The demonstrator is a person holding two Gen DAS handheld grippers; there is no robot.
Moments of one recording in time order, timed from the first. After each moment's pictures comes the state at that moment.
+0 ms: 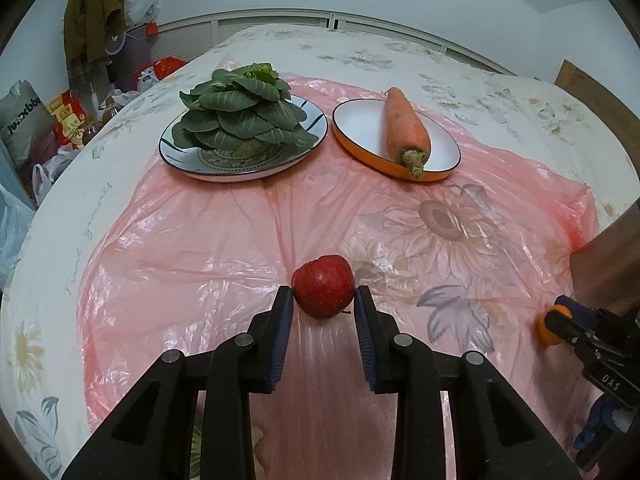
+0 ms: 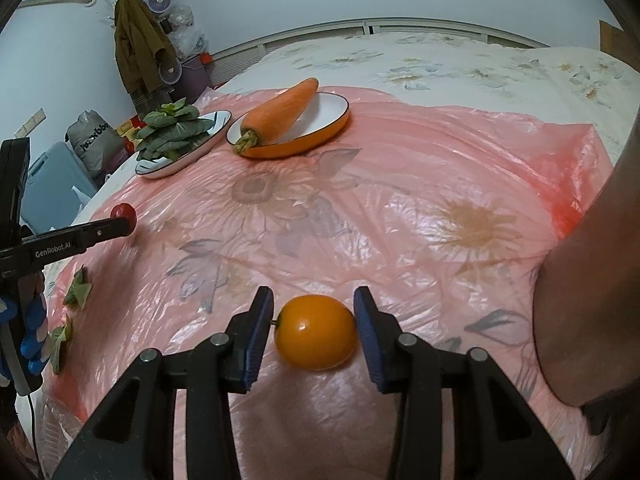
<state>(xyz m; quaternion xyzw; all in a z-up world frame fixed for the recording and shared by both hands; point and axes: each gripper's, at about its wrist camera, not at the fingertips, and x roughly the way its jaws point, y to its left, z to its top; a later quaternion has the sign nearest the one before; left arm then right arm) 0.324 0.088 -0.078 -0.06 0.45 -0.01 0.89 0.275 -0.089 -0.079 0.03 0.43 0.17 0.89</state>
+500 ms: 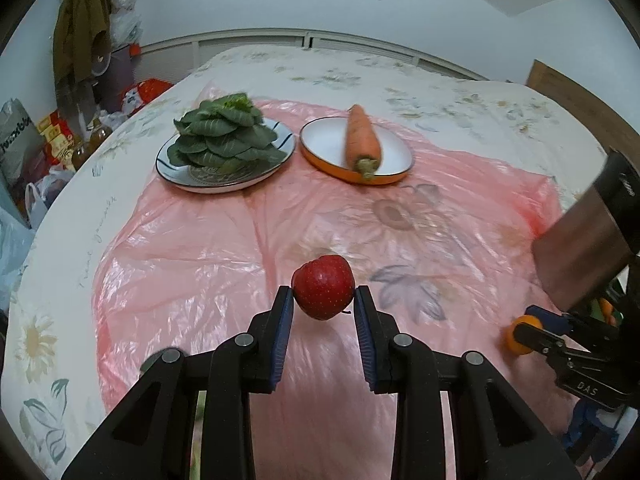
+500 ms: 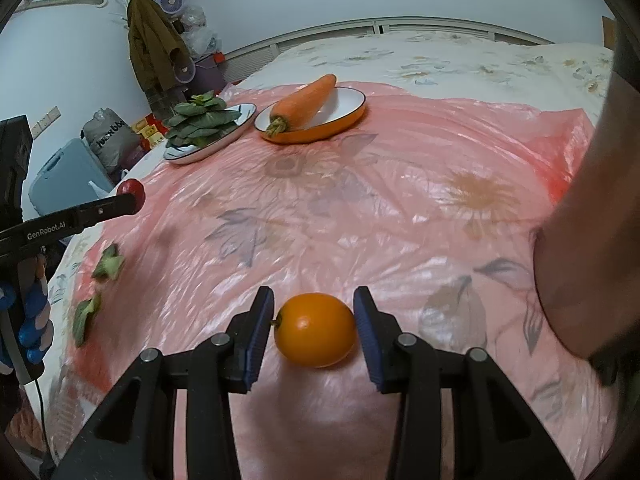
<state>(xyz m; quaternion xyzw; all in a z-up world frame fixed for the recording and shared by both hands) 0.277 0.070 -0.046 -0.05 0.42 -0.05 0.91 0.227 -0.090 -0.070 0.04 0.43 0.19 0.88</state>
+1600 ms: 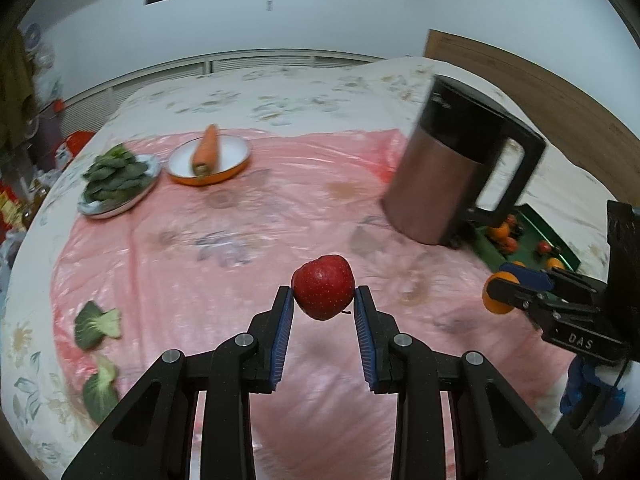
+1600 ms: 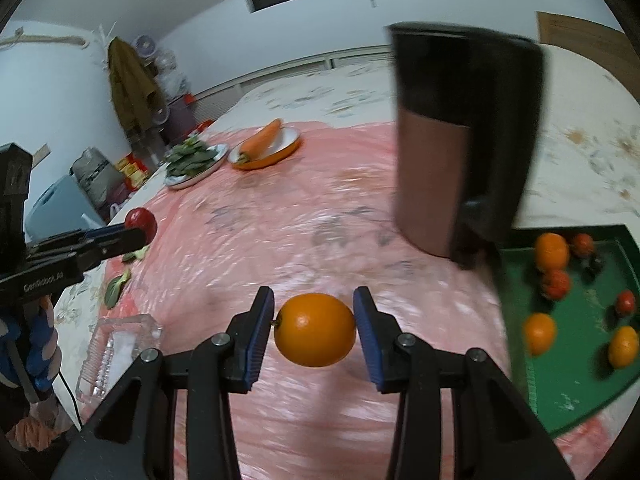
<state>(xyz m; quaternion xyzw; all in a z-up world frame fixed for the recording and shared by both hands) 0.165 -0.073 0.010 0.02 0.39 -0.19 0.90 0.076 -0.200 -0.001 0.08 0.38 0.12 0.91</state>
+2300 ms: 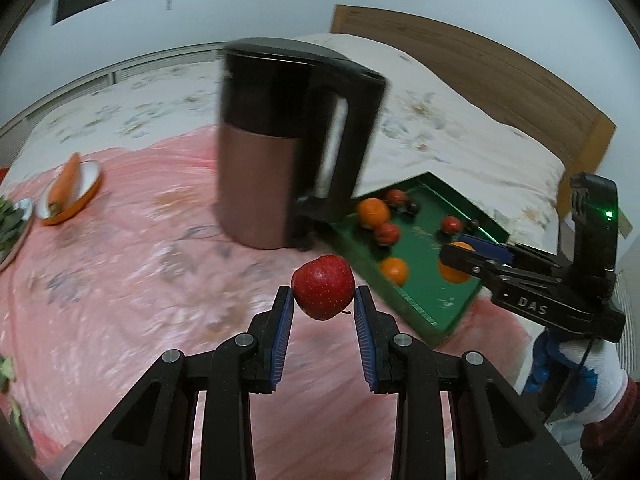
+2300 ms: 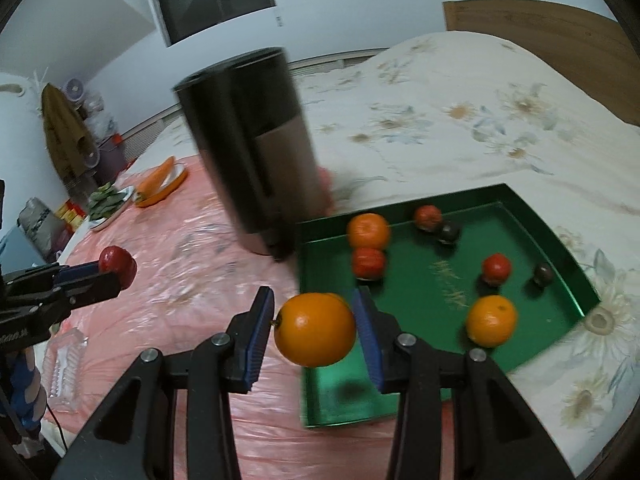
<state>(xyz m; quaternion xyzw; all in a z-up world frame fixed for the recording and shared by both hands) 0.145 -0.248 0.010 0.05 0.40 -0.32 0.86 0.033 -0.354 -0.004 0.11 0.36 -0.02 0.92</state>
